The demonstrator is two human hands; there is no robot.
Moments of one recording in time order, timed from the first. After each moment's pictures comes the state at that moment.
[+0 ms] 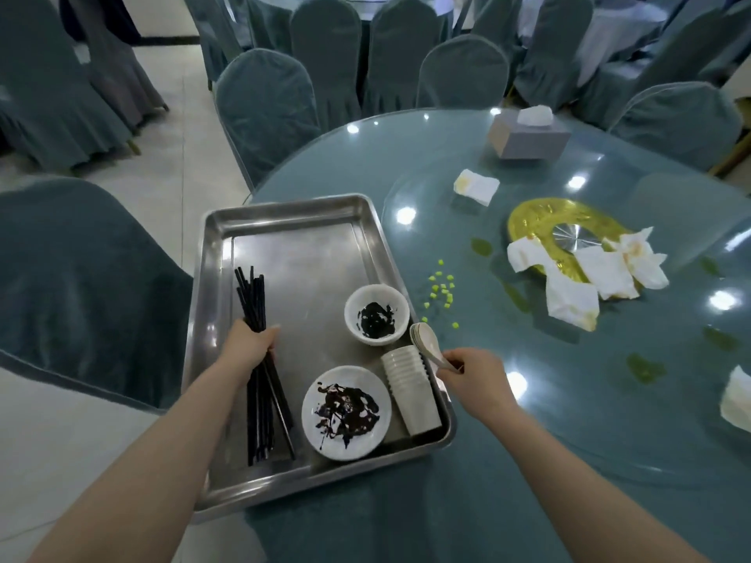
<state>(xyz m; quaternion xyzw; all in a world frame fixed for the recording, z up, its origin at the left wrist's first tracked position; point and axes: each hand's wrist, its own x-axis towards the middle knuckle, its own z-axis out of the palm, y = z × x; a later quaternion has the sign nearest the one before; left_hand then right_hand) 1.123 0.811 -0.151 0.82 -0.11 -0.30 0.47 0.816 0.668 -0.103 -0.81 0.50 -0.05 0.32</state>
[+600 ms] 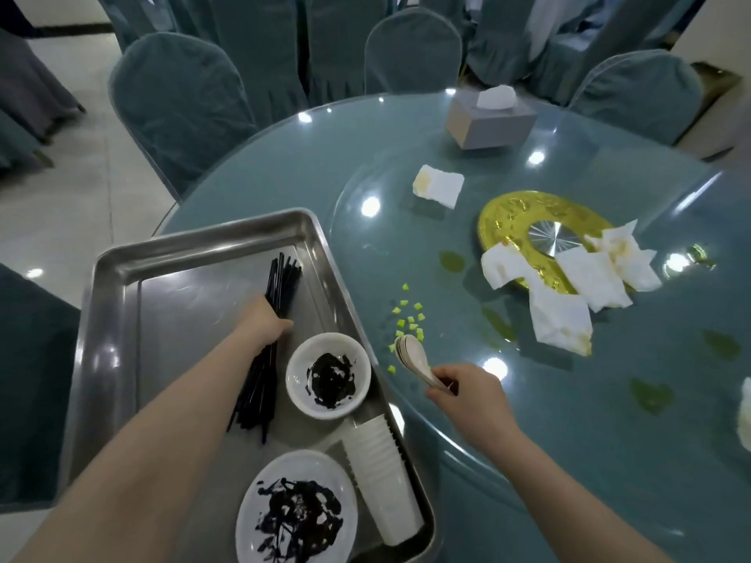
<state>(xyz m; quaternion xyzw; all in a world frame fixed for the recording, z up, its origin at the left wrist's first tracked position) 1.158 0.607 -0.187 0.88 -0.28 -0.31 0.24 0.827 0.581 -0.129 -0.78 0.53 -0.06 0.32</state>
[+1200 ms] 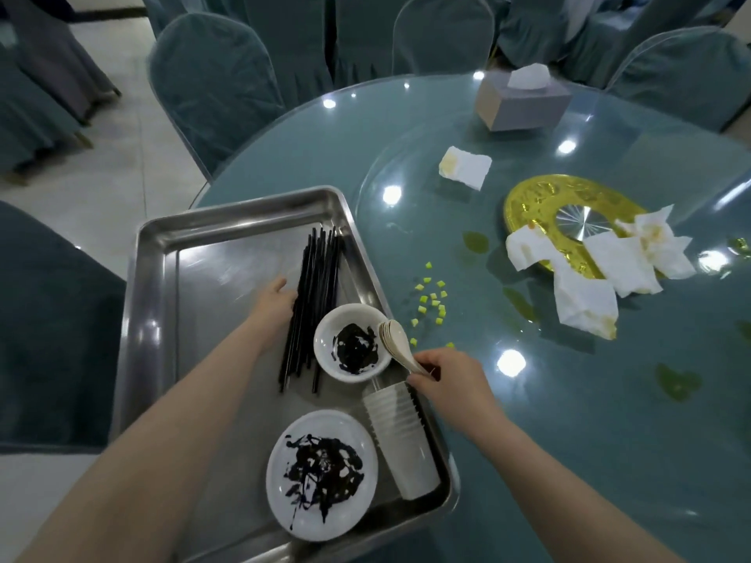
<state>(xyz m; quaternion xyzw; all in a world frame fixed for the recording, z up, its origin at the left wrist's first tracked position) 1.159 0.644 -0.202 0.77 -0.14 -0.42 0.47 0.855 0.614 -0.130 -0.82 0.46 -0.06 0.35</state>
